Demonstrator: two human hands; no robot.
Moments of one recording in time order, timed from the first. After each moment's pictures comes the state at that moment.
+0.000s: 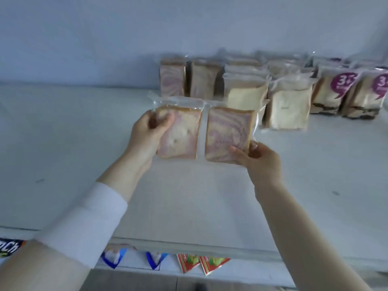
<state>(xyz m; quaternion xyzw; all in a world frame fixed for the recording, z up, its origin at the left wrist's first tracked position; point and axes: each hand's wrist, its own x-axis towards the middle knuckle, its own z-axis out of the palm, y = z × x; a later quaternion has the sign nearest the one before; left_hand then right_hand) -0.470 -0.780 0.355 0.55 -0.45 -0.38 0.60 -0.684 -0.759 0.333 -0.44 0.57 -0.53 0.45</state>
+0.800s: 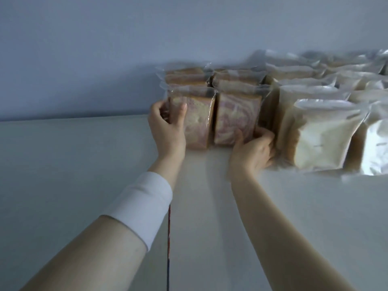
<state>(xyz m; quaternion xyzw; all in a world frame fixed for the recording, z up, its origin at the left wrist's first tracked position) -0.420 -1.006 0.309 0.57 -0.43 -0.23 0.66 -0.545 -0.970 0.298 -0.31 0.80 -0.49 0.17</state>
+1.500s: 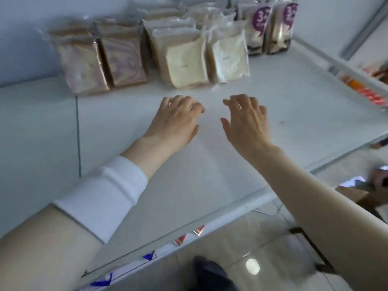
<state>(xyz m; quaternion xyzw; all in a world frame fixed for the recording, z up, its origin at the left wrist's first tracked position) -0.570 -0.801 0.337 0.36 -0.93 0.03 0.09 -0.723 -0.740 0.321 -0.62 0.77 -0.15 -0.05</state>
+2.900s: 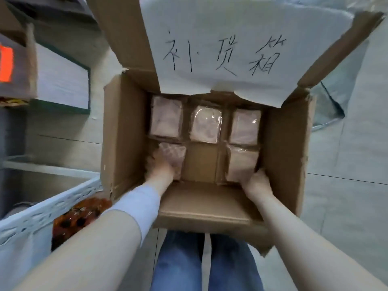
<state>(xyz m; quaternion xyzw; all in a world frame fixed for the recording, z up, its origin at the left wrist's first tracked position) -1.303 -0.441 -0.280 0.45 -0.77 -0.24 -0.38 -1.312 -0.224 -0.265 0.29 0.82 -0.16 0.47</state>
